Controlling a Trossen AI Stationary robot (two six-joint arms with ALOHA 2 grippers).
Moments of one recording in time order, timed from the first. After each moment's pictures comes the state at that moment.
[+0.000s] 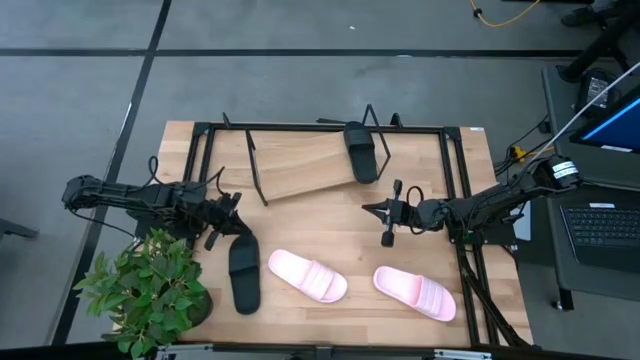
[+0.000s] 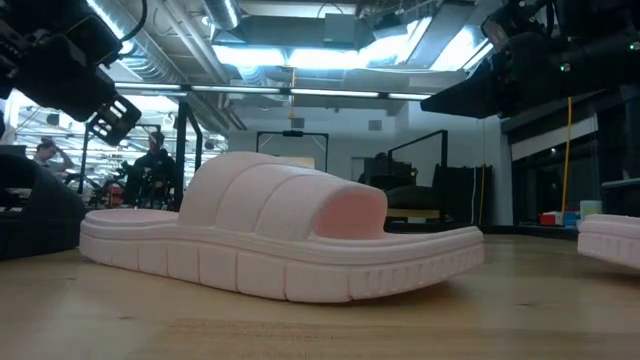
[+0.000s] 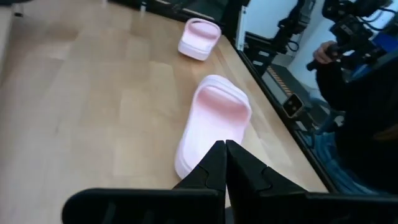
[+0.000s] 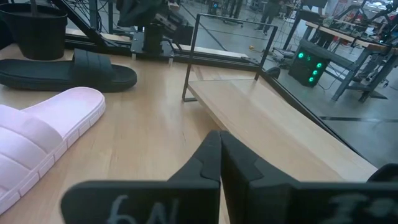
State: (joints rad) left arm -0.04 0.31 0.13 -0.13 0.29 -0.31; right arm 0.23 1.19 0.29 0.73 0.48 -0.11
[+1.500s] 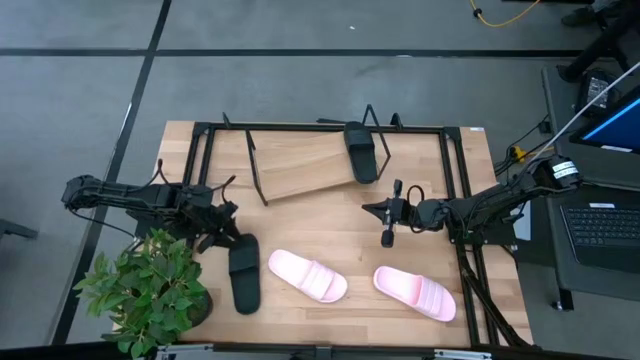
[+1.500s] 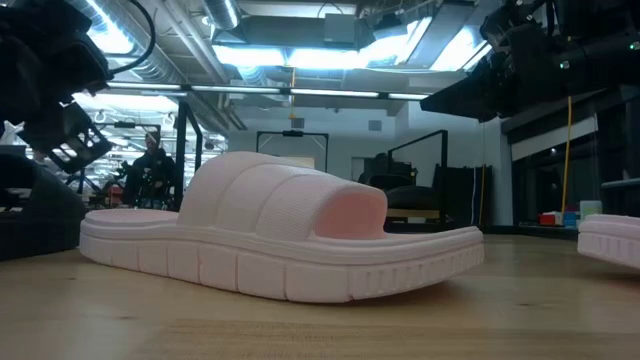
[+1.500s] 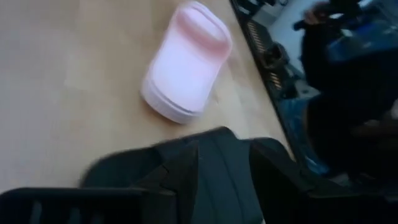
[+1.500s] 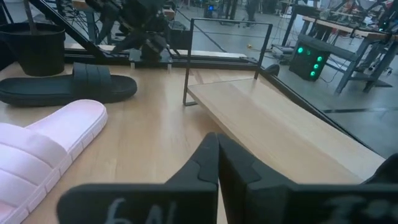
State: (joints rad) left arm -0.04 0.31 0.13 -0.32 0.48 -0.44; right arm 0.23 1.19 0.29 0.73 0.48 -0.03
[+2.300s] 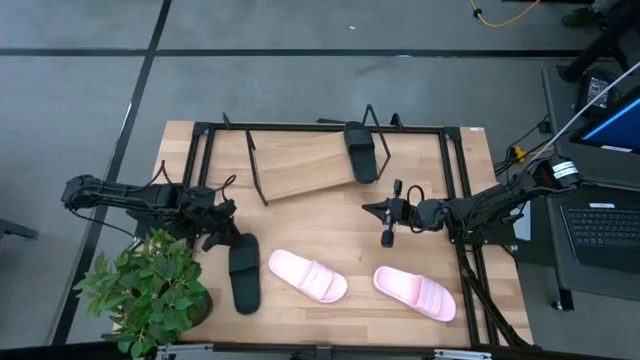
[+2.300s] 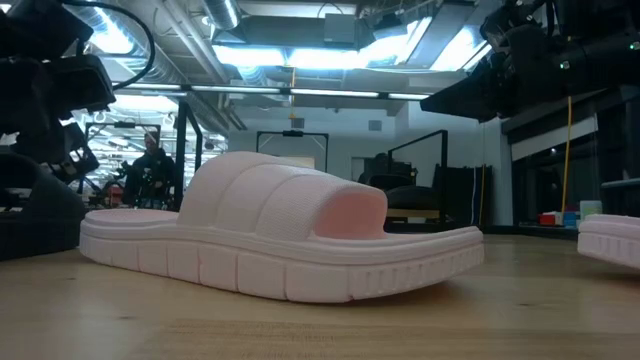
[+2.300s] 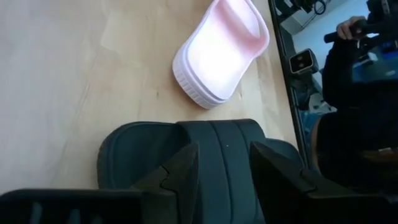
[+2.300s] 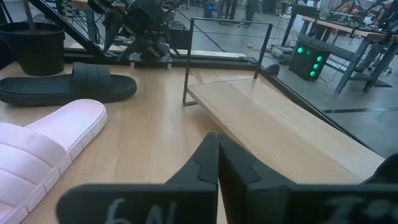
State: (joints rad) left arm -0.04 0.32 0.13 -0.39 0.40 -0.60; right arm 0.23 1.20 0.29 0.73 0.48 -0.03
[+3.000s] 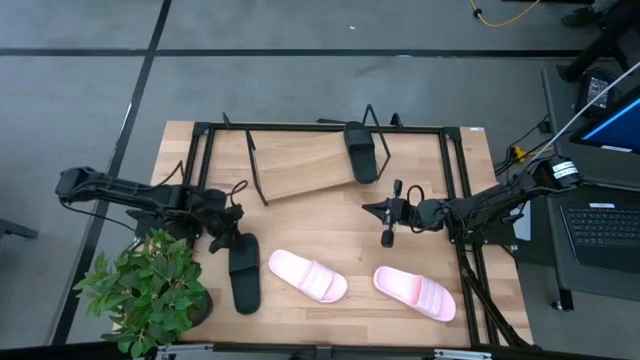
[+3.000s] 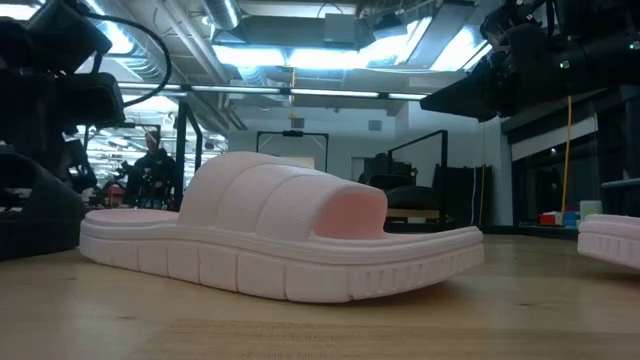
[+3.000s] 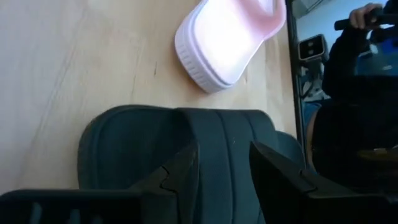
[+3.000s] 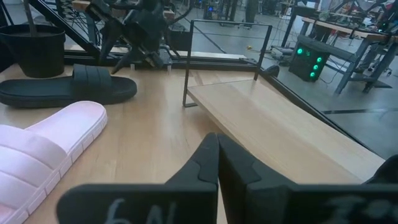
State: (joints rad) left arm -0.04 0.58 0.13 -0.23 0.47 -0.66; right arm 0.23 1.20 0.29 0.74 0.48 -0.03
